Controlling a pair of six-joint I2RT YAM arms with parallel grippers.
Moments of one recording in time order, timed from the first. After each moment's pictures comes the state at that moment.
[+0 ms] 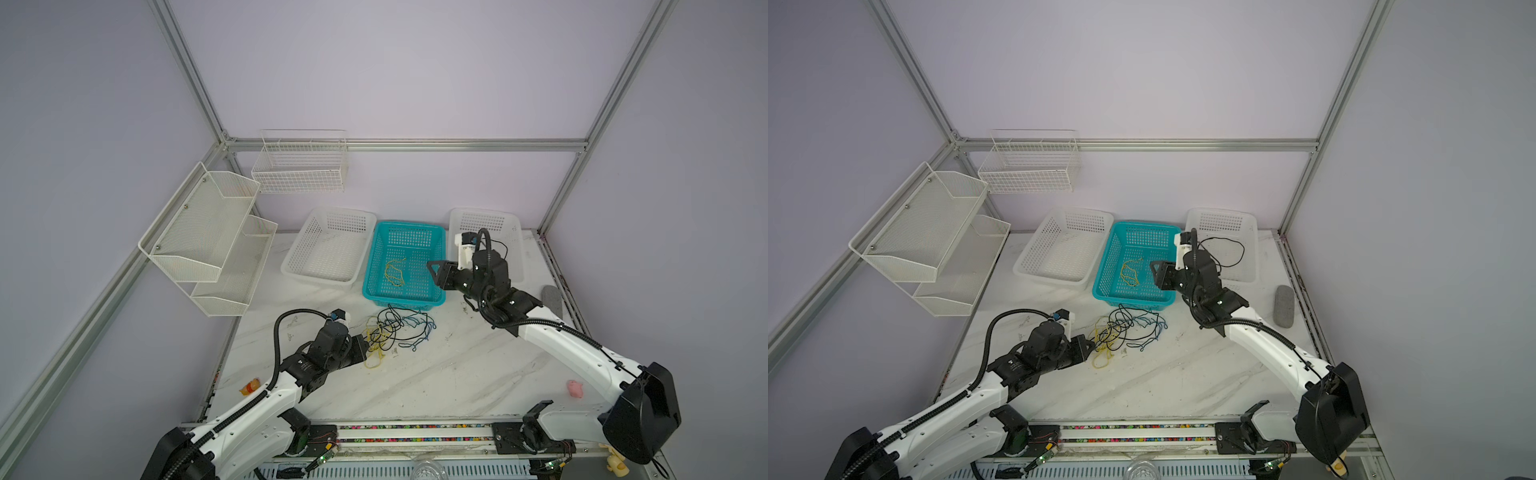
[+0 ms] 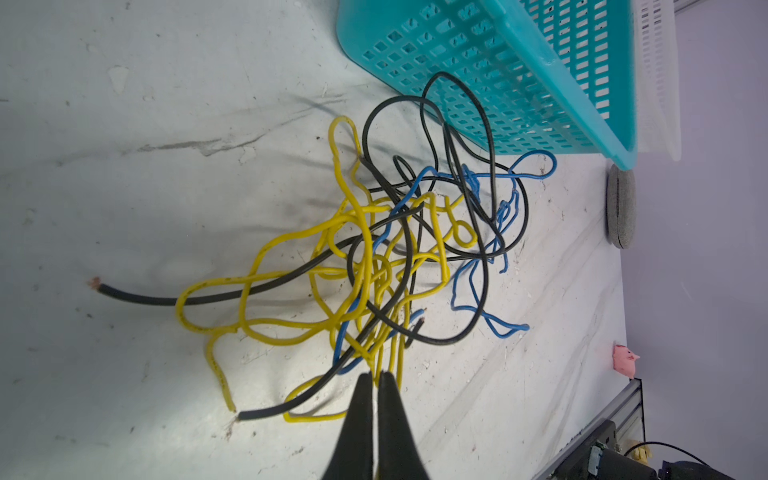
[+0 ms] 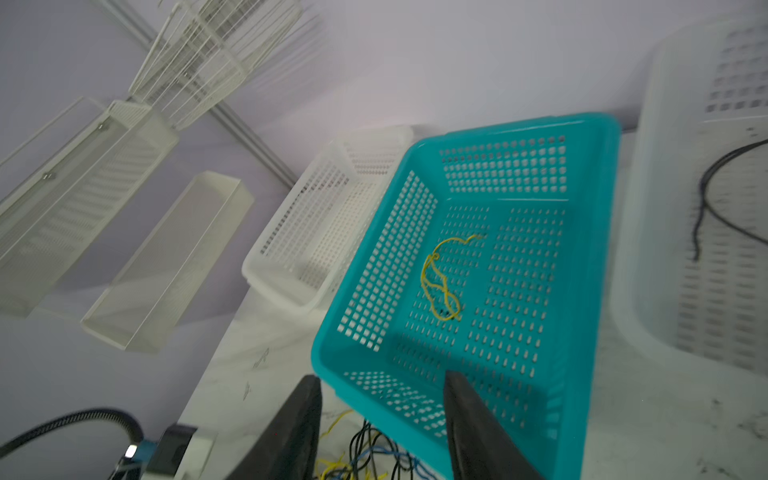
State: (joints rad) left arm -0.57 0.90 0.42 -0.25 0.10 -0.84; right arm 0.63 1.30 1.00 -0.04 -0.08 0.56
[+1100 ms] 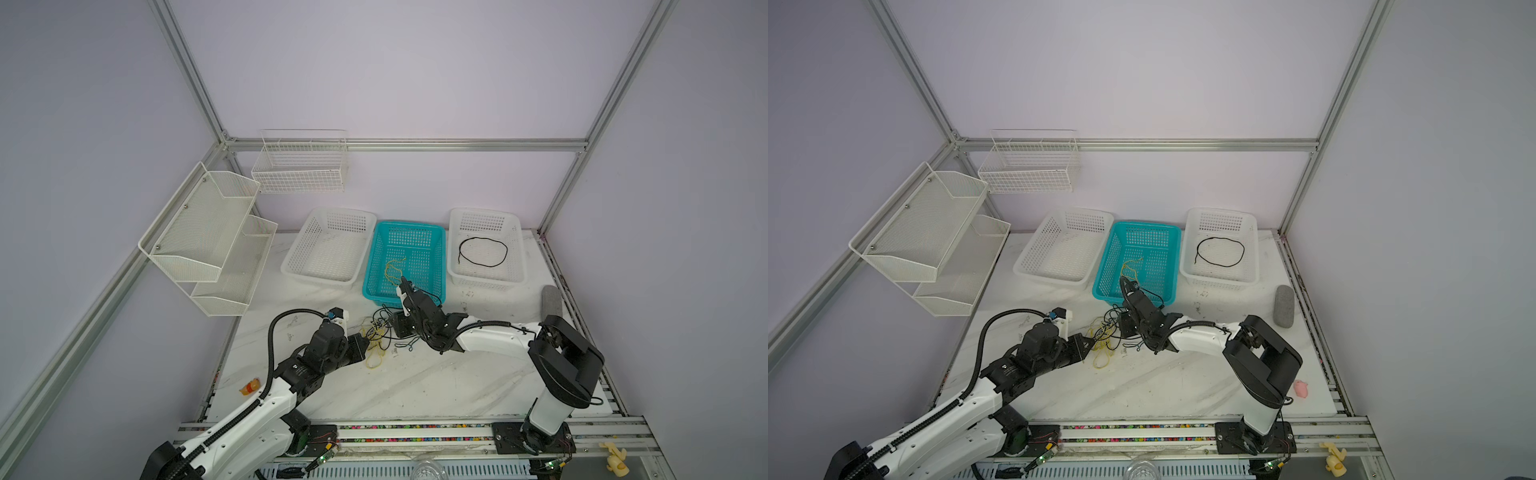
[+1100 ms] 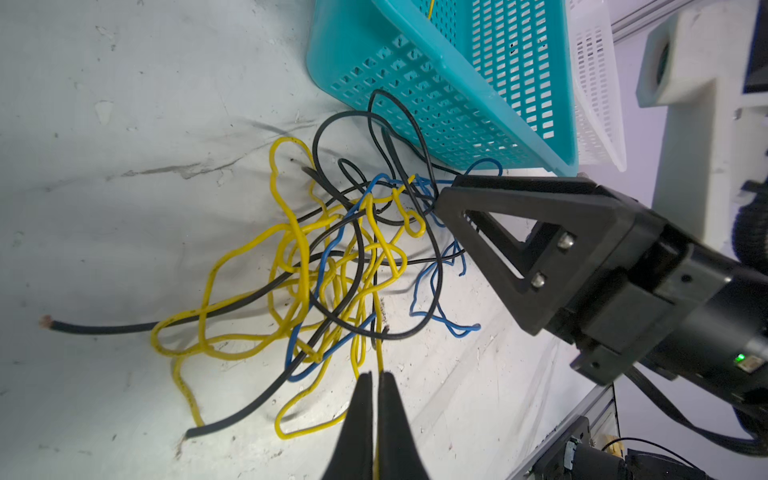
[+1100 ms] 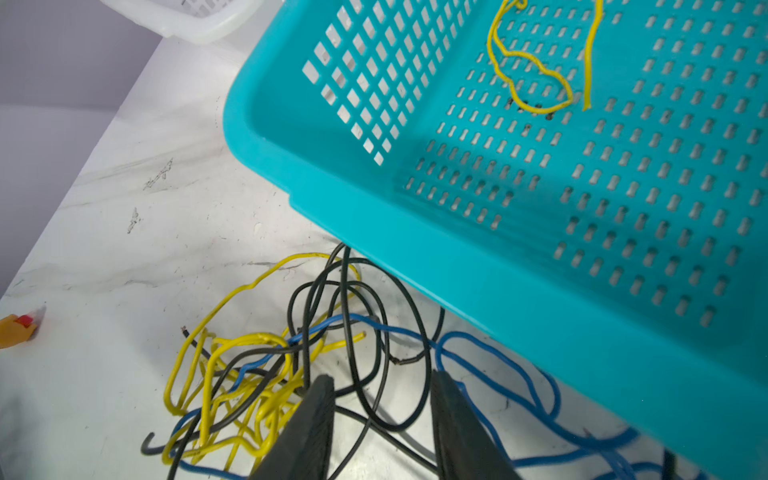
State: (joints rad) left arm -0.57 0.83 0.41 -0.23 0.11 -0.84; right arm 0.91 1.71 0.99 0.03 0.09 0.53
